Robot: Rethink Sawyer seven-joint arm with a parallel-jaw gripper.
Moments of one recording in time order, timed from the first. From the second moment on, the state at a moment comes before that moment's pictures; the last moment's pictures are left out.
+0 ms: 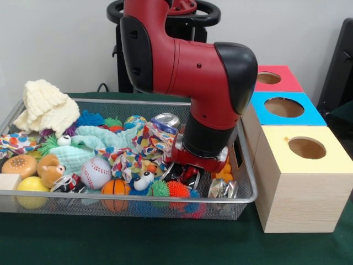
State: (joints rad) arm -0.10 -0.26 -0.08 1.24 -0.19 0.68 1.97
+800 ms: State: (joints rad) arm -0.02 -0.25 -0.16 1.27 -0.19 0.58 1.97
